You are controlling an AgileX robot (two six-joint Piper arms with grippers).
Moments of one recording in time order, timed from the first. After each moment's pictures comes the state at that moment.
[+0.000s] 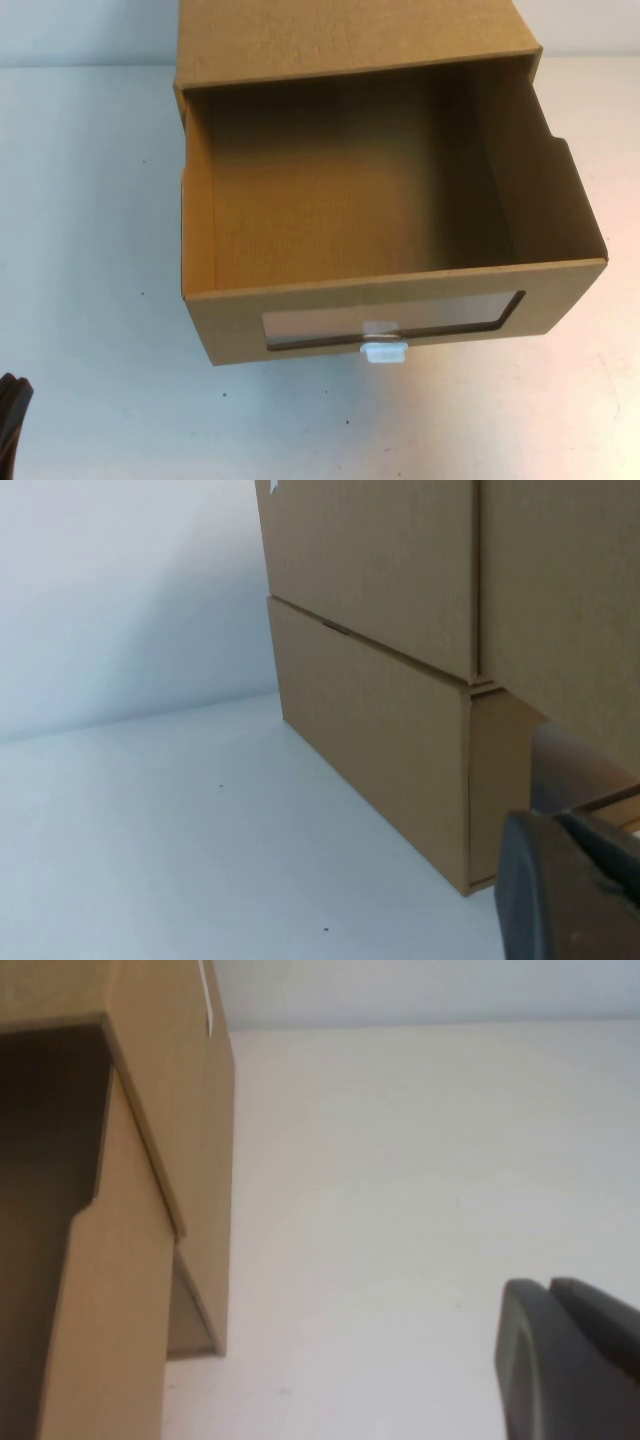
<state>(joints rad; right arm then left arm) 0.08 0.83 -0.85 0.06 0.55 0.06 -0.33 0.13 0.03 -0.16 -0.06 0.26</state>
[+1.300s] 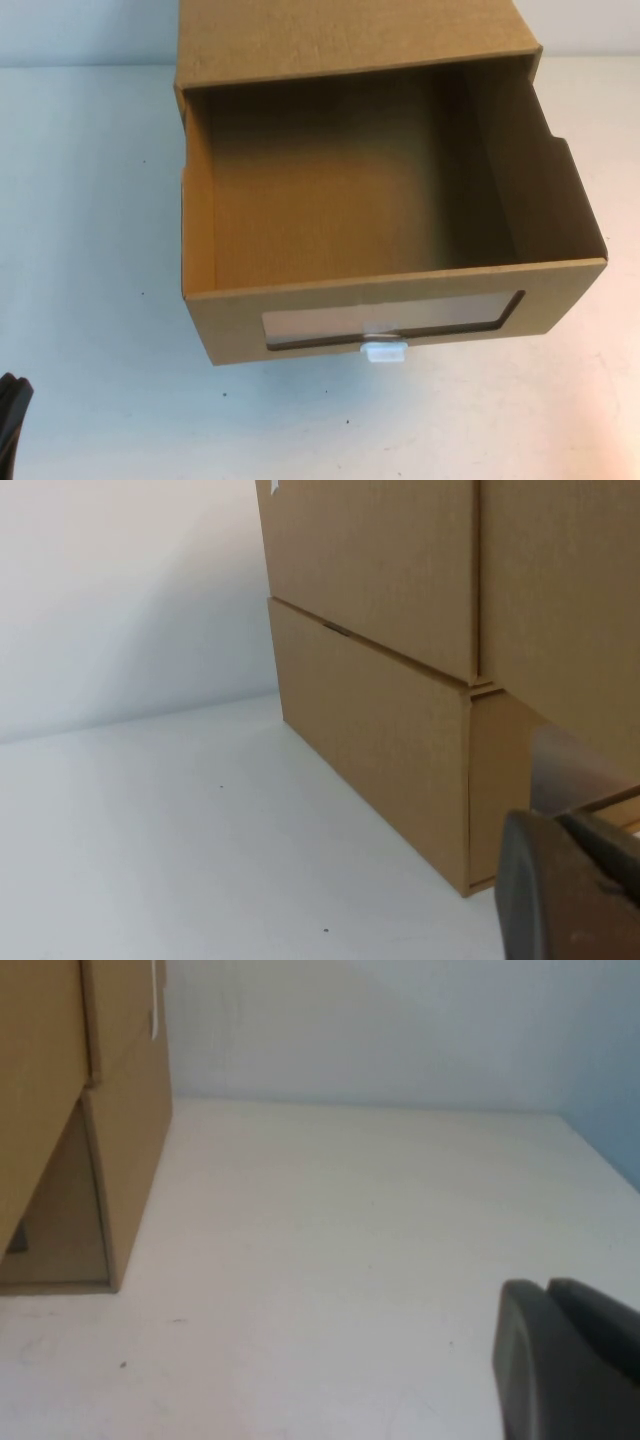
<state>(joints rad) 0.03 0.02 0.02 -0.07 0.12 0.06 -0.33 0.12 0.03 -0.16 -0.06 0.26</state>
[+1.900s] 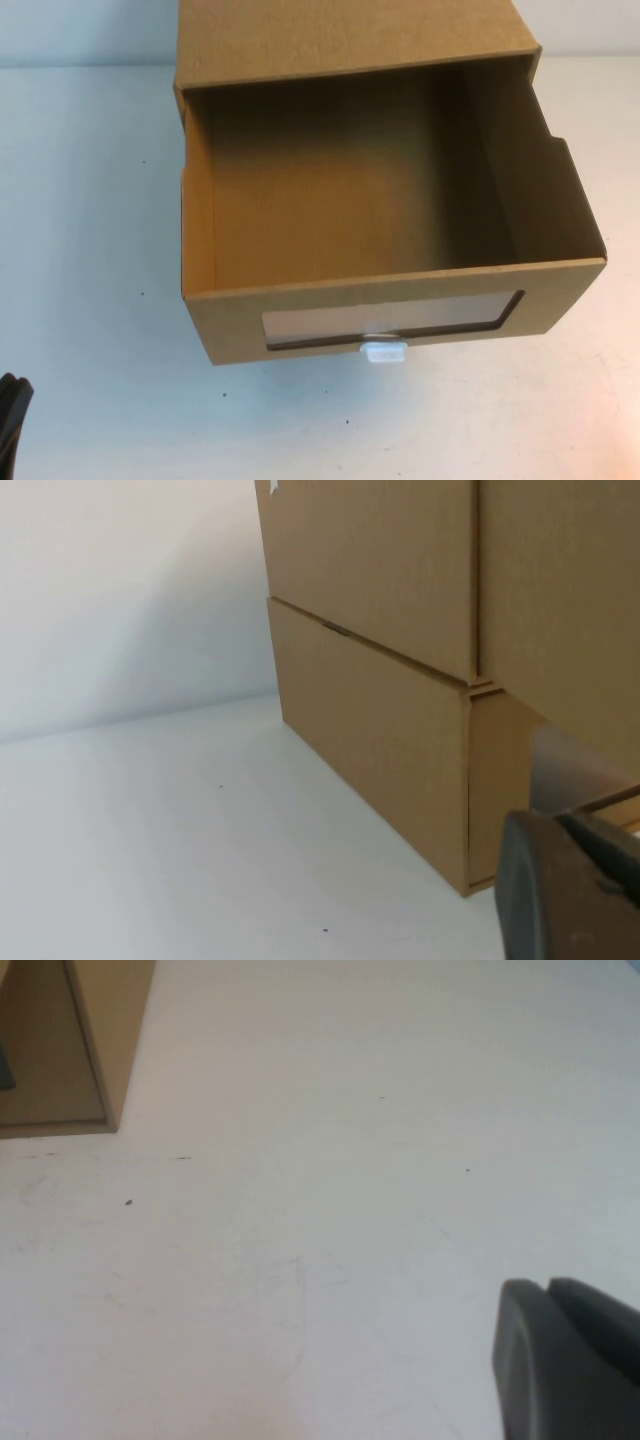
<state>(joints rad) 0.03 -0.01 0.02 -0.02 0.37 0.06 -0.33 0.12 0.03 -0.16 -0.06 0.26</state>
